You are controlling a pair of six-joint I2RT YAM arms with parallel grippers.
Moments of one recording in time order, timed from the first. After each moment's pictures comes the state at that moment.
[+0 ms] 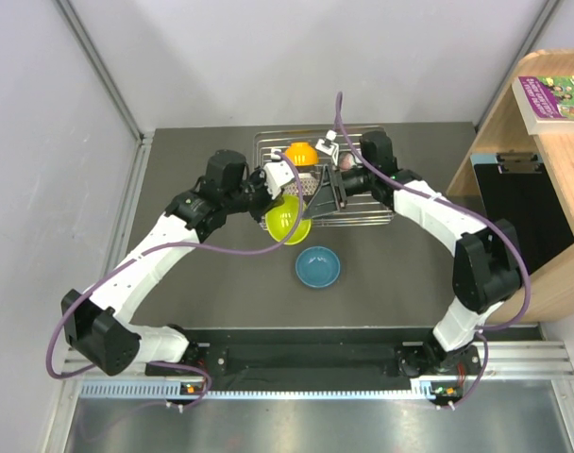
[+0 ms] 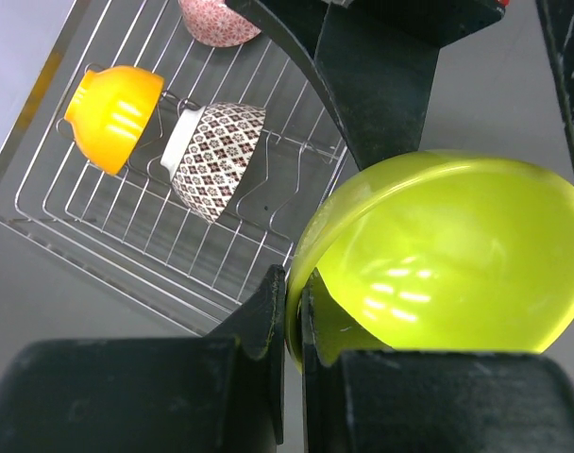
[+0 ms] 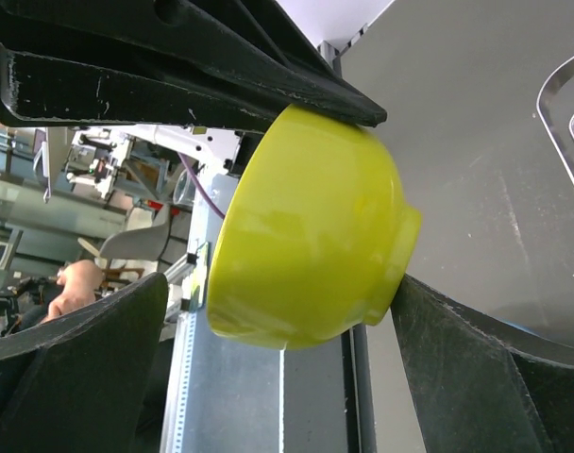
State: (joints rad) left arm -0.55 1.31 1.25 -0.46 0.35 0.45; right arm 0.45 1.68 1.30 -0.09 -1.29 0.47
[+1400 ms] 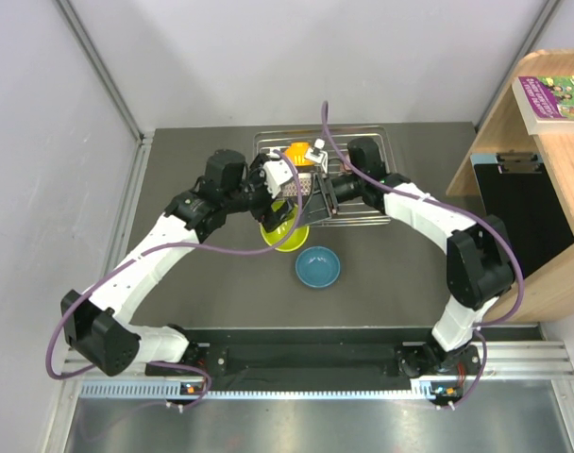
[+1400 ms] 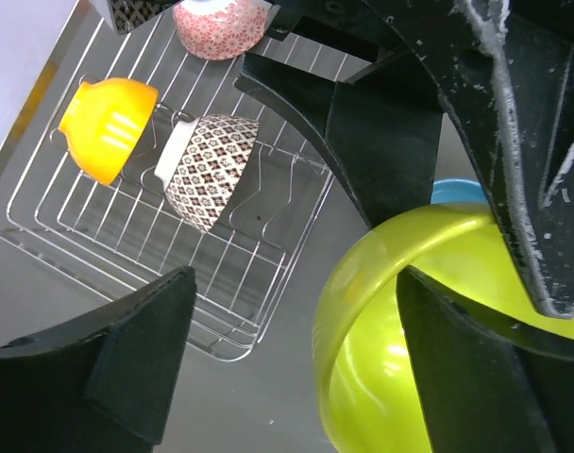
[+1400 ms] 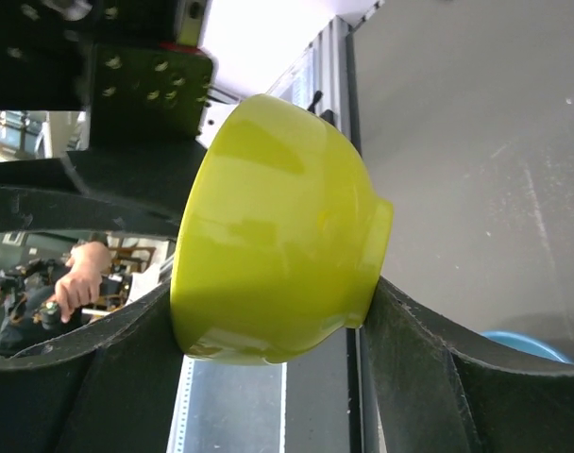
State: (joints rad) left arm -0.55 1.31 1.25 -0.45 0.38 0.43; right arm 0.50 1.72 1.29 -0.08 -1.30 0.45
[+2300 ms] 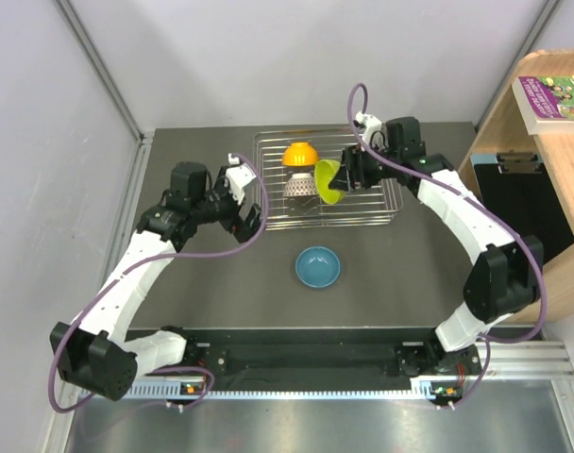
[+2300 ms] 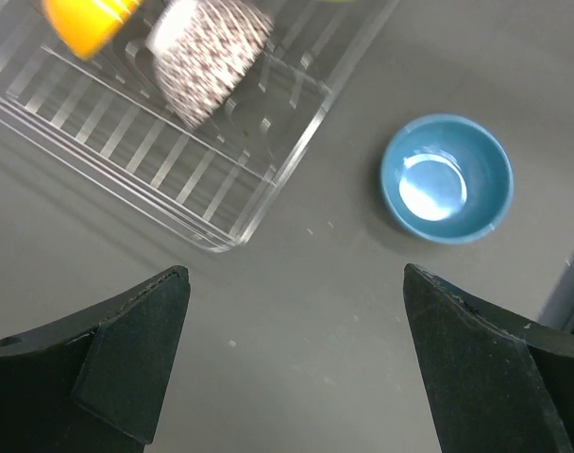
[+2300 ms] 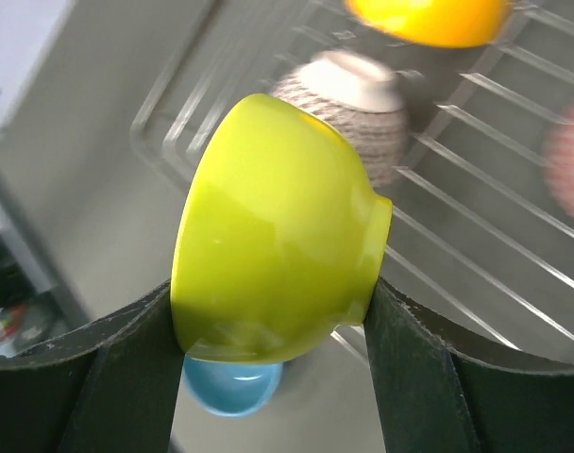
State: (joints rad) left arm -0.32 1.16 1.10 -0.51 0.53 0.36; right arm 0.33 1.60 1.41 -0.45 -0.60 0.09
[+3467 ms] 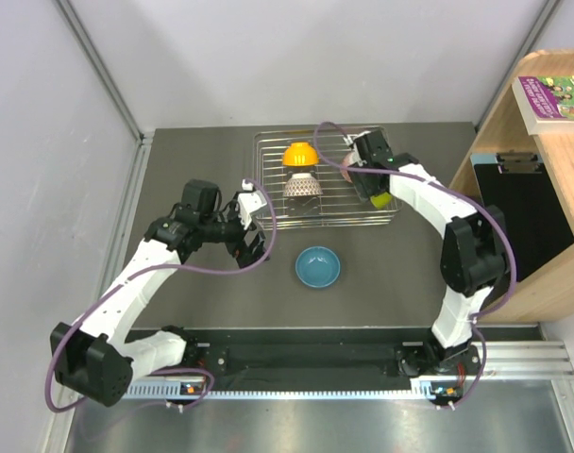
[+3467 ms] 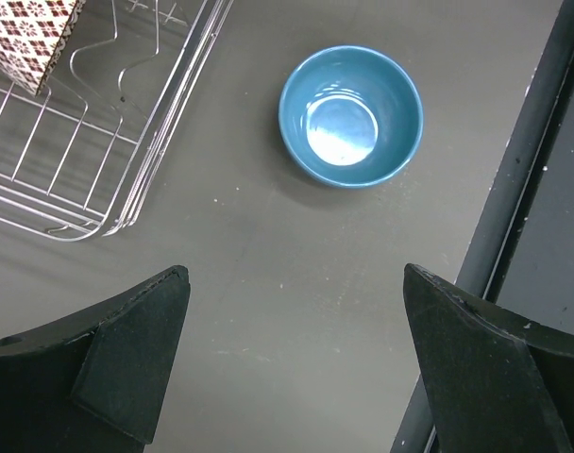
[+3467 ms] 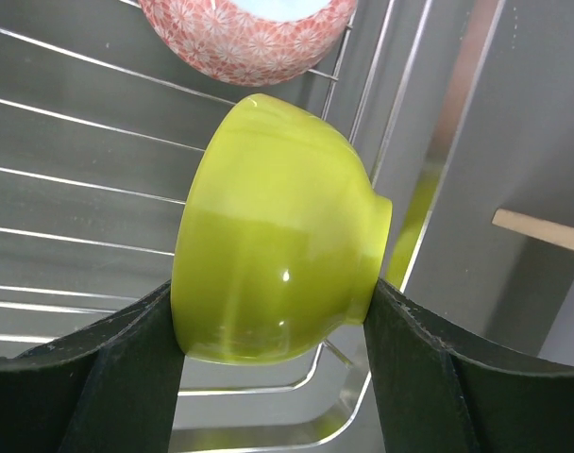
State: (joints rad) left arm -0.38 1.13 0.97 -0.61 0.66 0.44; right arm 0.41 1.81 1.49 -0.63 0.34 -0.14
